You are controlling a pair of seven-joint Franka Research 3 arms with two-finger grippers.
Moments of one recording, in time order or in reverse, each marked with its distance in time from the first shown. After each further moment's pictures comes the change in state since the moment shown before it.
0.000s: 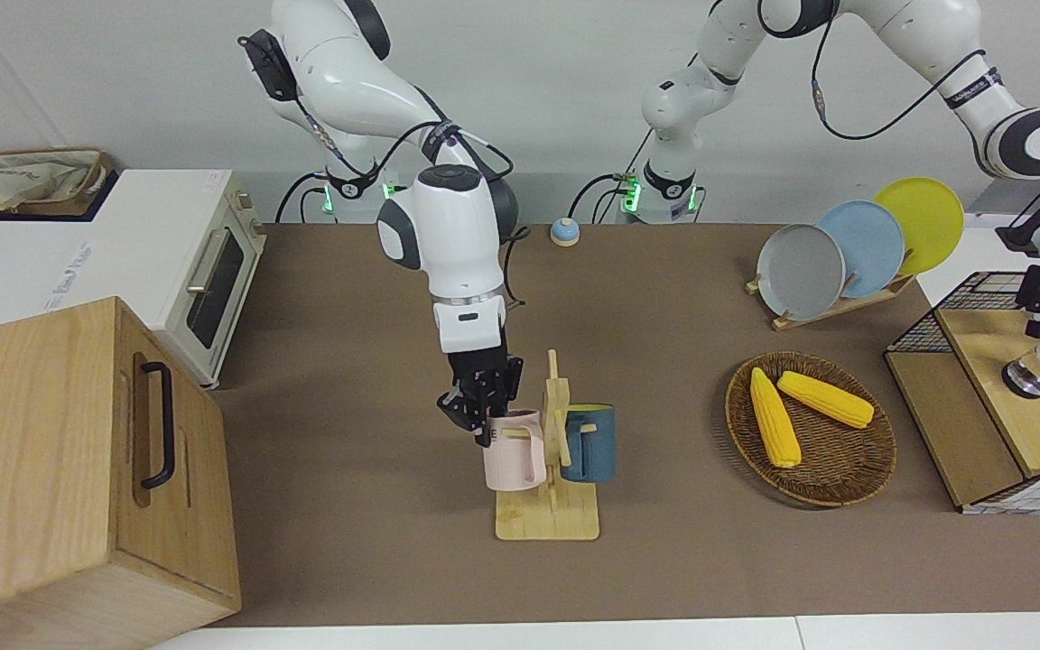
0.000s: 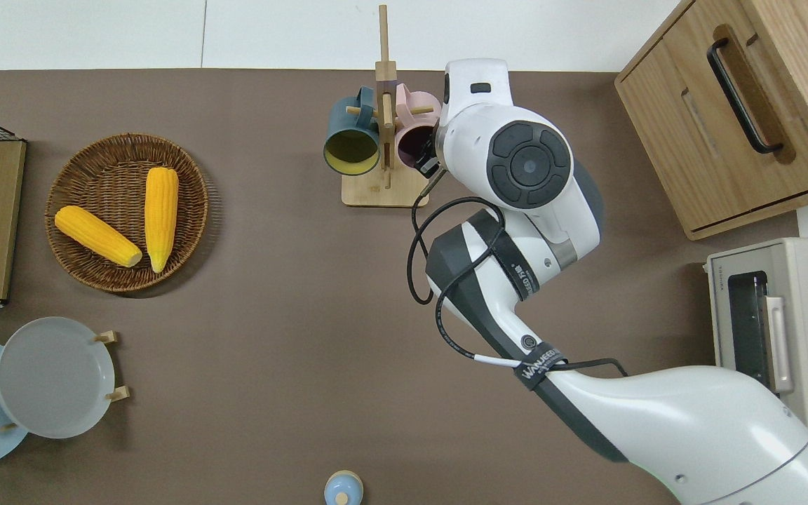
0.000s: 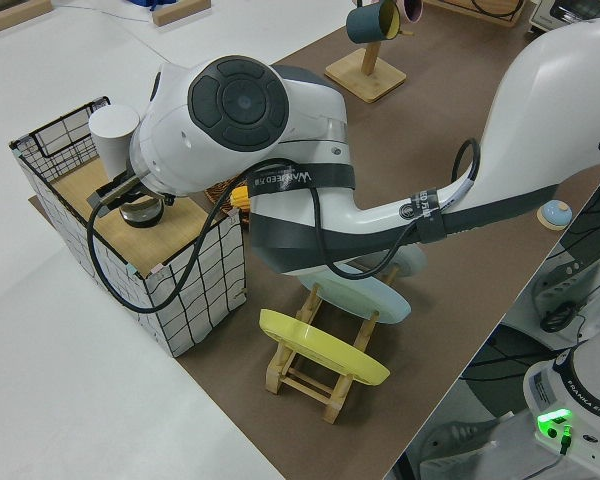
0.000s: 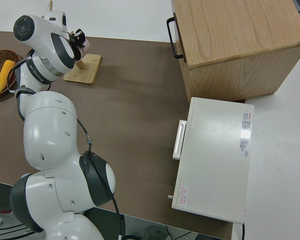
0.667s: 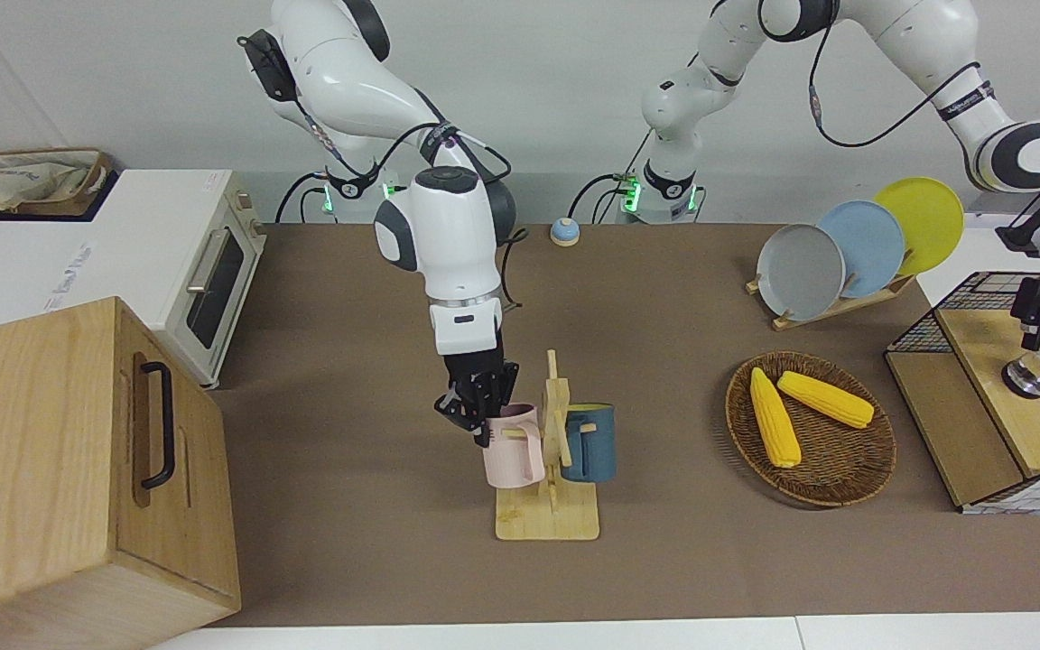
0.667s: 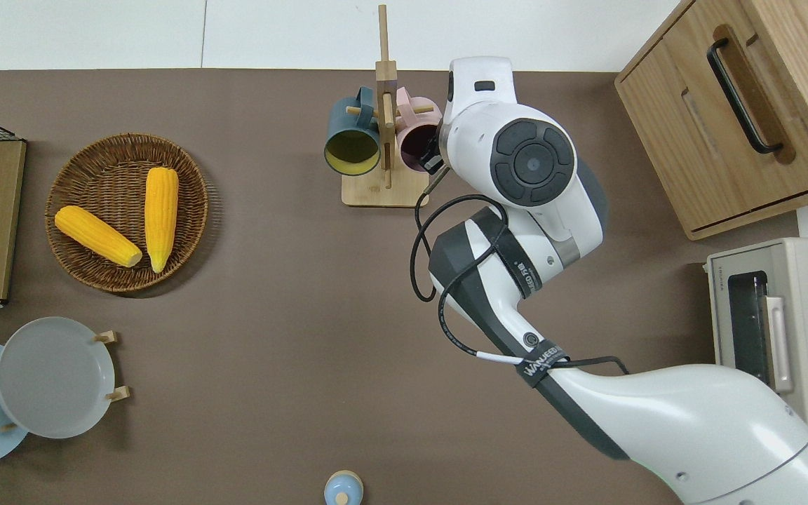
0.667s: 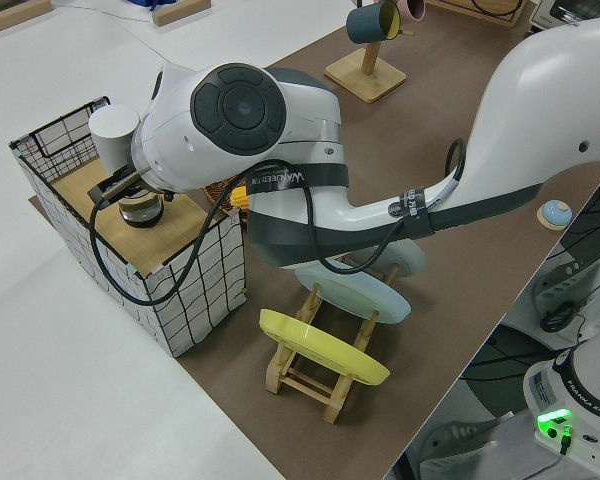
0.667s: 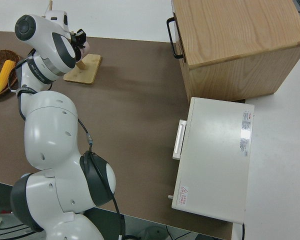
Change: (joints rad) left arm 0.000 0.027 -0.029 0.001 -0.048 0.042 0.020; right arm 0.000 0.001 -0.009 0.002 -0.001 0.000 0.000
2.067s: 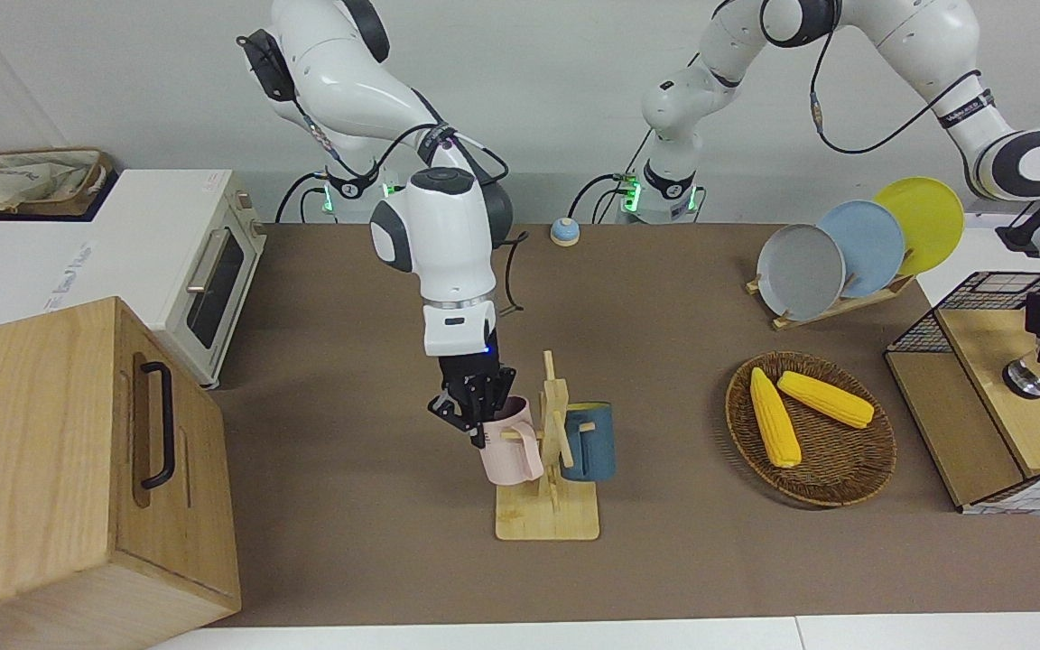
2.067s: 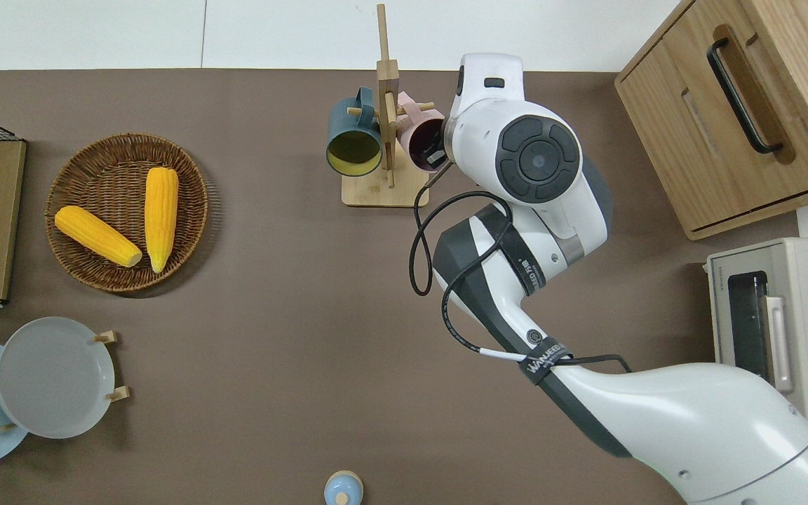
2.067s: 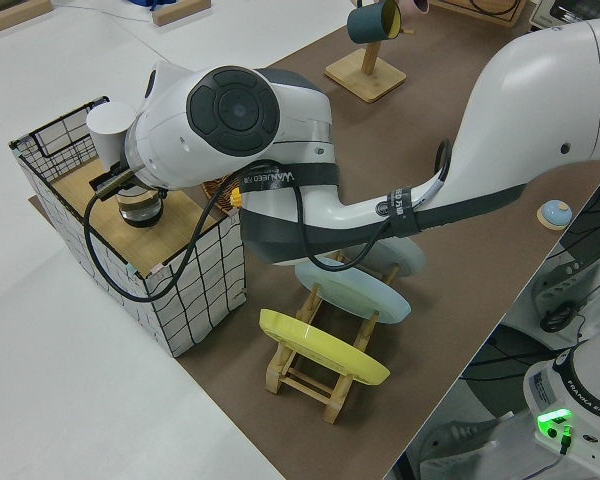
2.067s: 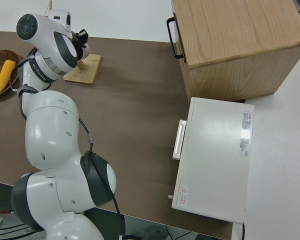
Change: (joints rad) left arm 0.000 0.028 -0.010 0.030 -0.011 0.036 -0.003; right arm -0.001 0.000 -0.009 0.004 0.001 0.000 0.075
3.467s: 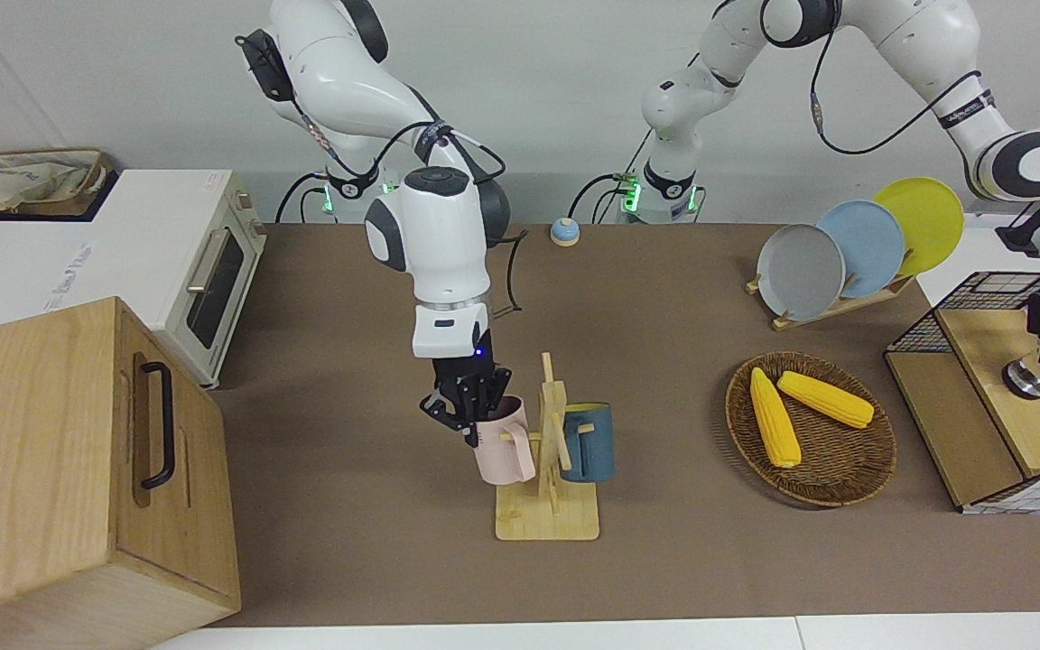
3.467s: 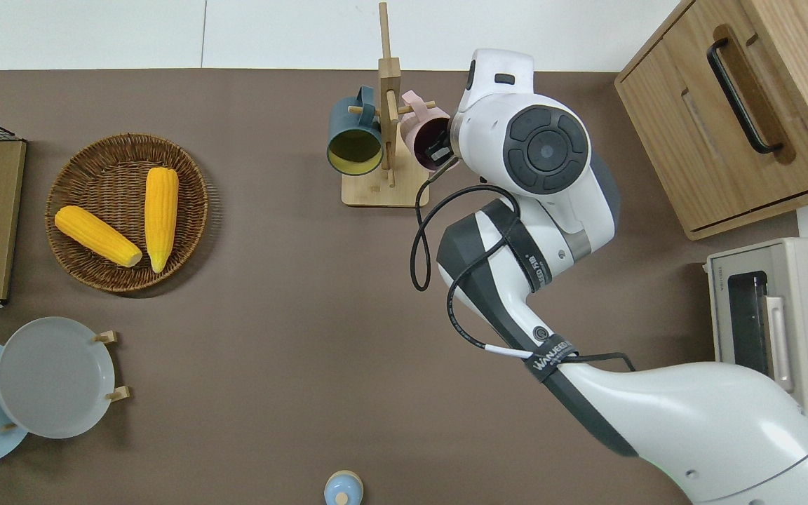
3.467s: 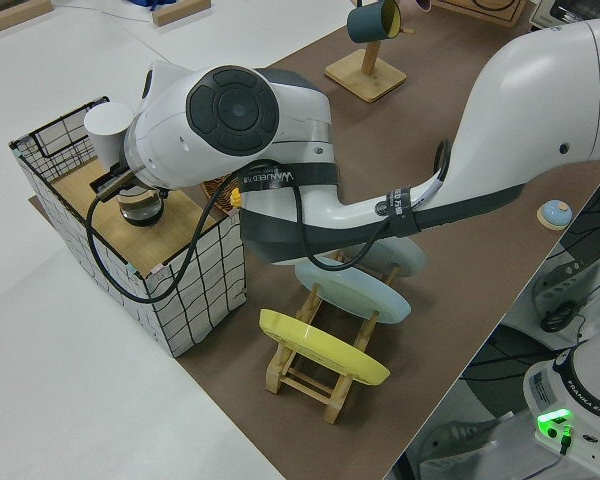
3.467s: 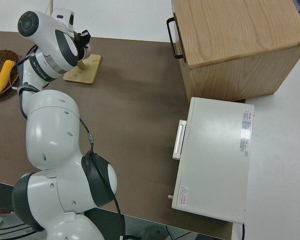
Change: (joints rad) left arm 0.000 0.002 -0.001 0.003 0.000 0.001 -0.040; right arm -0.009 -0.001 0.003 0.015 0.015 -0.042 0.049
